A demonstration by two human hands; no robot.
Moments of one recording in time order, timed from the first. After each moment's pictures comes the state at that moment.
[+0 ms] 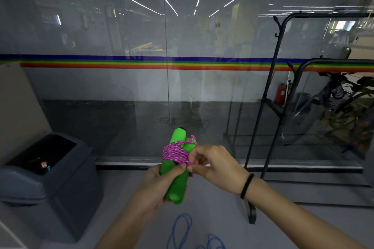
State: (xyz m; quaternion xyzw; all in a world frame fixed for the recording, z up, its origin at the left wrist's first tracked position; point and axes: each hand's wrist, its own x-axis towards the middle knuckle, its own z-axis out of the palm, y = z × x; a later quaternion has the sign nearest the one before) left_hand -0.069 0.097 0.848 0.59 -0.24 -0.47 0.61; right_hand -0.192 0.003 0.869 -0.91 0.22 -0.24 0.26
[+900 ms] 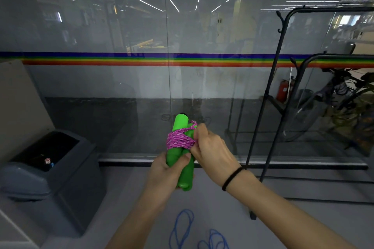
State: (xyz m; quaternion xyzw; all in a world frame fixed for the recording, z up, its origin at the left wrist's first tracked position) left_hand -0.081 0.096 0.859 0.60 -0.32 -0.37 0.63; right_hand -0.168 0.010 0.876 -0.89 0.31 -0.31 0.12
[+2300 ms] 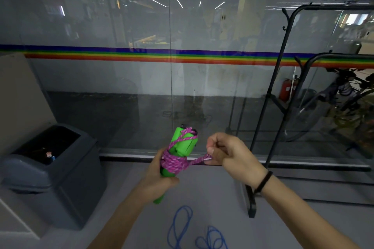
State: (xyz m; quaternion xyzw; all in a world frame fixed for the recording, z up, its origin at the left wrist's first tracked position) left_hand -0.041 0.085 0.808 0.68 -0.43 -0.33 0.50; right_hand -0.208 0.004 0.870 -0.79 0.29 -0.28 0.46
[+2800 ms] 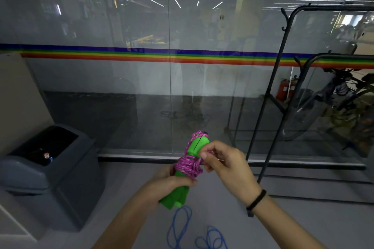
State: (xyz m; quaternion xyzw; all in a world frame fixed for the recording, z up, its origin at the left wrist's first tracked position) left_hand -0.044 0.081 0.803 0.60 -0.37 -0.52 0.48; right_hand -0.200 0.015 0.848 -0.79 0.28 -0.38 0.38
